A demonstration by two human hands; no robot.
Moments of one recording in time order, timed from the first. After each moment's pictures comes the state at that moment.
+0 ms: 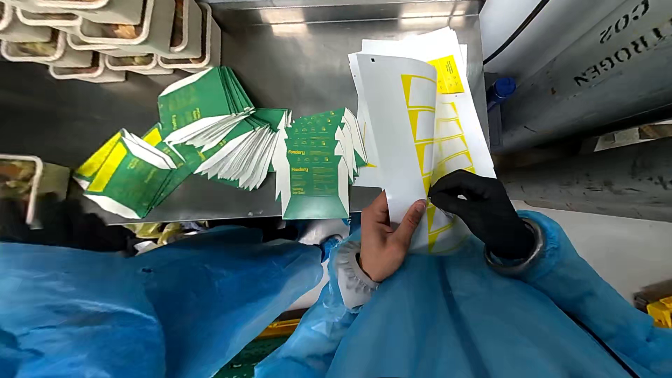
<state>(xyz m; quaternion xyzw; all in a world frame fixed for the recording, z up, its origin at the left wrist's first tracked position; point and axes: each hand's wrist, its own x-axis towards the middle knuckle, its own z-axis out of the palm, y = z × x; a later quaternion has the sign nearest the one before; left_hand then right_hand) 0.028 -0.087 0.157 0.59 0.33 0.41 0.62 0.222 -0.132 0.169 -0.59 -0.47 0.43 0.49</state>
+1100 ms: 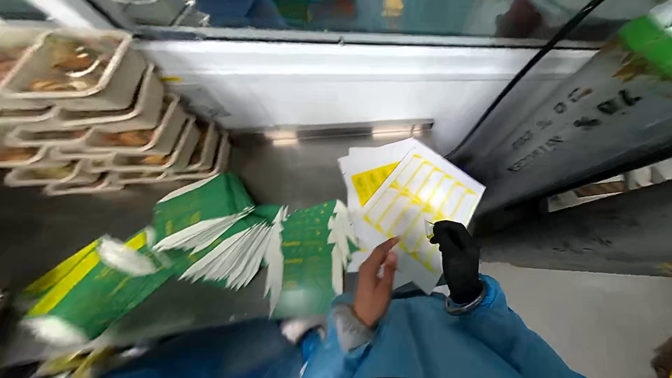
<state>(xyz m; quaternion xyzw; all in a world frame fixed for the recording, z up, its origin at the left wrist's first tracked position) 0.034 -0.010 0.098 0.70 0.33 0.29 0.57 0.216 -0.078 0.130 -0.68 -0.32 0.19 0.63</state>
